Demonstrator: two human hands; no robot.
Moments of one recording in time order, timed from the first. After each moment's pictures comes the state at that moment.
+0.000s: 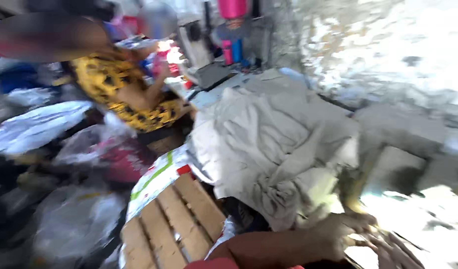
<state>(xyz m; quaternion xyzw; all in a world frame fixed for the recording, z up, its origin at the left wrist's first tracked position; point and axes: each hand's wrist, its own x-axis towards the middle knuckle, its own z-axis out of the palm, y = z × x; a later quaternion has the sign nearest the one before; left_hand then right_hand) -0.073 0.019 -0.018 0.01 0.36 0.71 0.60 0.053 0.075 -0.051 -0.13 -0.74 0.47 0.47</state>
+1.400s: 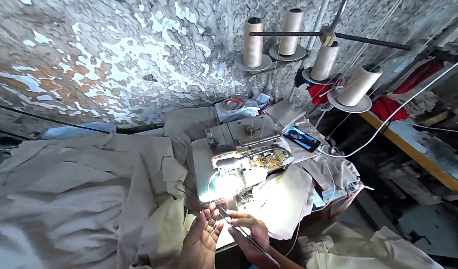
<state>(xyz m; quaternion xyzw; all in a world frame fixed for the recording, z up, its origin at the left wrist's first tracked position) -0.062 0.042 -0.018 -0.01 0.51 0.69 0.52 0.055 0.095 -0.086 -0.16 -0.65 0.42 0.61</state>
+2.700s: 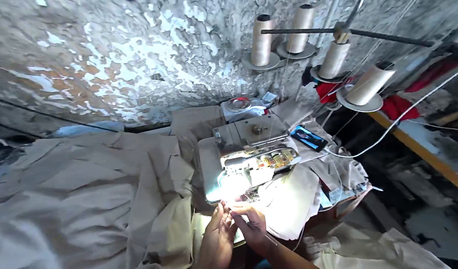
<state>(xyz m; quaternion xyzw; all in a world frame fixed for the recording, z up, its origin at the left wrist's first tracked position) -0.050 0.064 -0.022 -0.07 0.47 0.67 0.58 0.039 0.110 -0.089 -0.19 -0.64 0.46 0.58</state>
